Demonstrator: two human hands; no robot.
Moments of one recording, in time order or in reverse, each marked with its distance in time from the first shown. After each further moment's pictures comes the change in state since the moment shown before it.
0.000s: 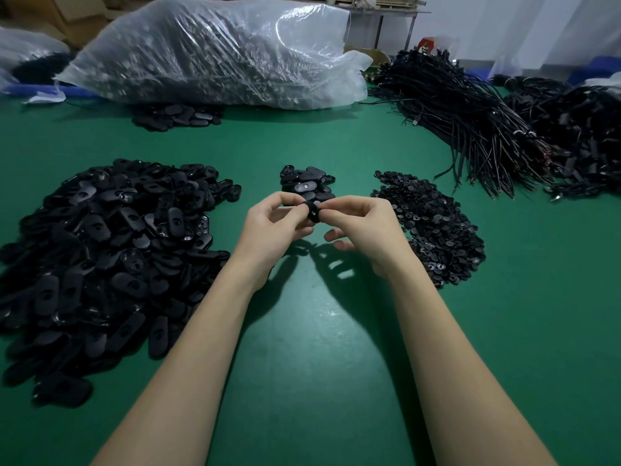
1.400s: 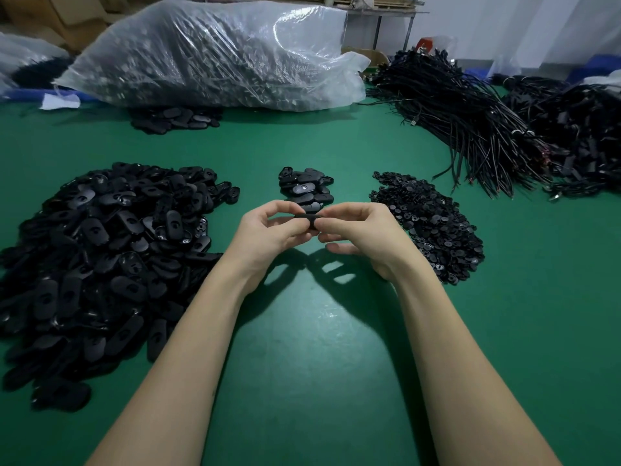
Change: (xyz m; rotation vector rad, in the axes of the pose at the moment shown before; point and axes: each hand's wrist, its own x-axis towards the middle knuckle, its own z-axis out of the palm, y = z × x) left_hand -0.003 0.002 -0.009 -0.079 -0.109 -0.072; right_hand 0.004 0.004 -0.010 0.056 -0.145 0.059
